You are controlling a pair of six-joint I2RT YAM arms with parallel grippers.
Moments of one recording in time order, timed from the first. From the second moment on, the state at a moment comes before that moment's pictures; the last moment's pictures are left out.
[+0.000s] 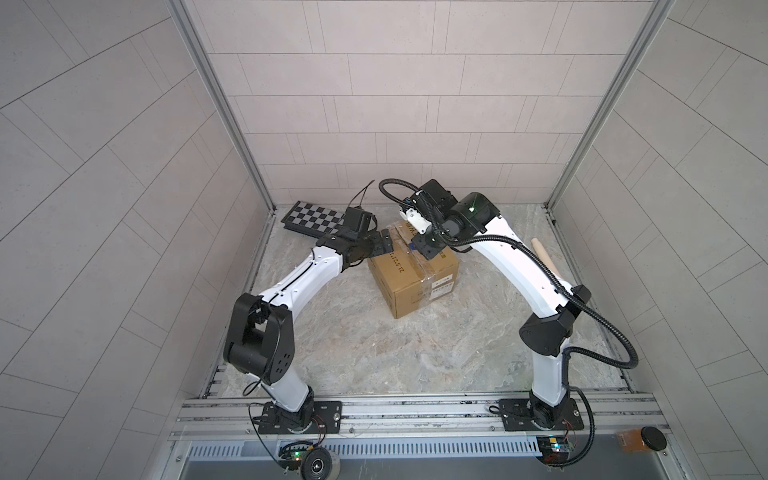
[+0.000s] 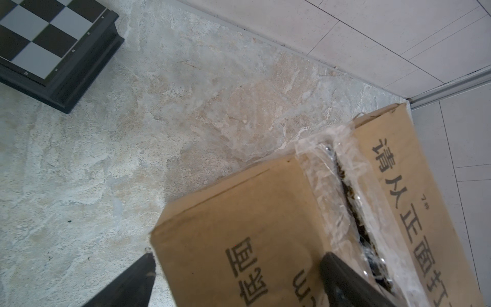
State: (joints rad) left arm -0.37 1.64 1.31 -0.47 0.05 -0.55; right arm 0.71 1.95 2.31 -1.41 0.13 -0.04
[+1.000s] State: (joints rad) left arm -0.36 1.64 1.28 -0.43 0.08 -0.58; right arm 0.71 1.90 2.27 -1.41 0.13 -0.02
